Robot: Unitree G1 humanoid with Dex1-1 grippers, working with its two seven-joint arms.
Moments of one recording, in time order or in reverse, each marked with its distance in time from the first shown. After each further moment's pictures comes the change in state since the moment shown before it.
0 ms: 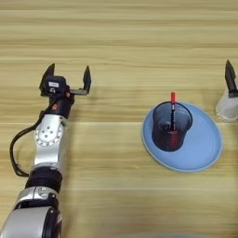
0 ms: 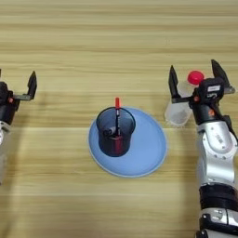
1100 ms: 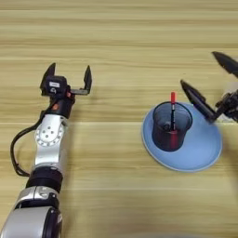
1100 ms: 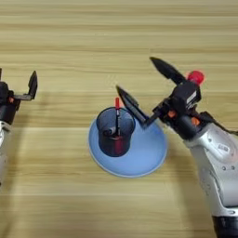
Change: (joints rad) left arm -0.001 -0.001 -0.007 0.003 0.000 -0.017 0.002; right arm 0.263 -0.159 0.231 -0.667 0.365 0.415 0.447
